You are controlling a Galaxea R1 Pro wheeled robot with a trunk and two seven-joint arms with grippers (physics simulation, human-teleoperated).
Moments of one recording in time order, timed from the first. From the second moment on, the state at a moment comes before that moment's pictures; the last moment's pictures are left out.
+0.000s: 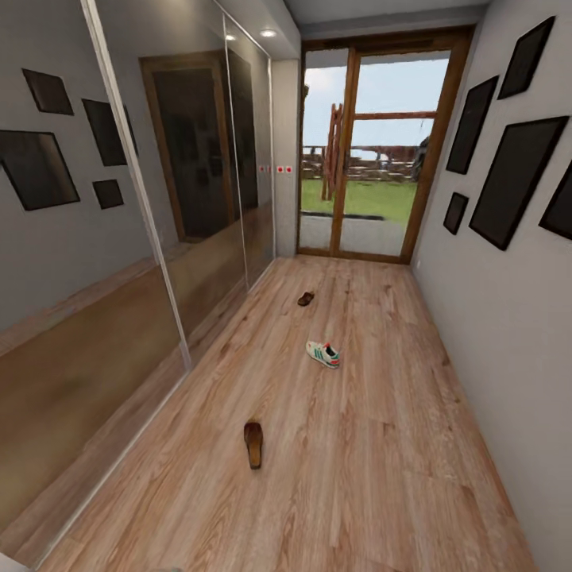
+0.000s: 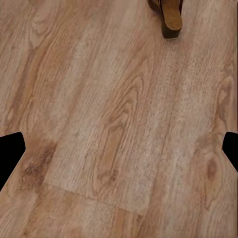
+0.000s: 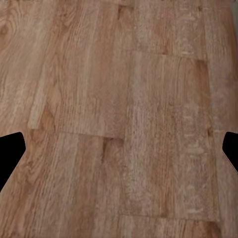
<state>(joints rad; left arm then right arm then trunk) -0.24 0.06 0.00 -0.27 0.03 -0.36 -0.01 -0.09 -0.10 -0.17 -0.52 0.00 -0.31 -0.01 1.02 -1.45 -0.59</state>
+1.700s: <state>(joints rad) -0.24 0.06 0.00 -0.27 0.03 -0.36 -0.01 -0.09 -0.10 -0.17 -0.52 0.00 -0.31 -0.01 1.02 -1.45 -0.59</state>
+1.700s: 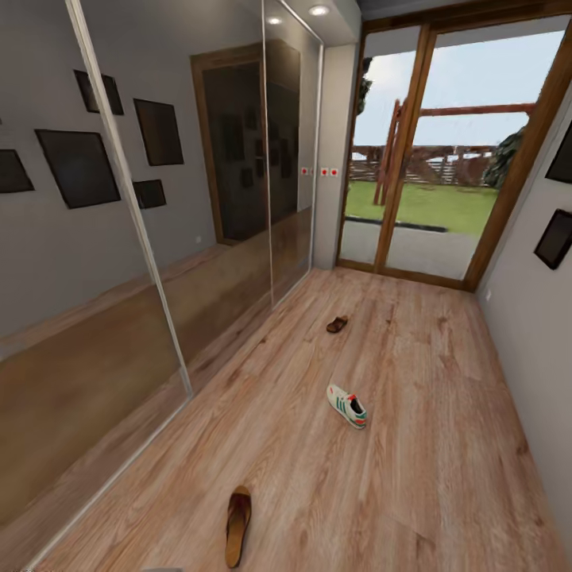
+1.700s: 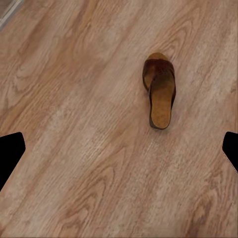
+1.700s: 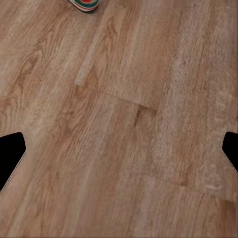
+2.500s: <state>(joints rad) -0.24 0.06 0.01 -0.27 0.05 -0.37 0.00 -0.09 -0.10 -0.17 -0.52 0.00 -0.31 0.00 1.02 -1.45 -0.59</state>
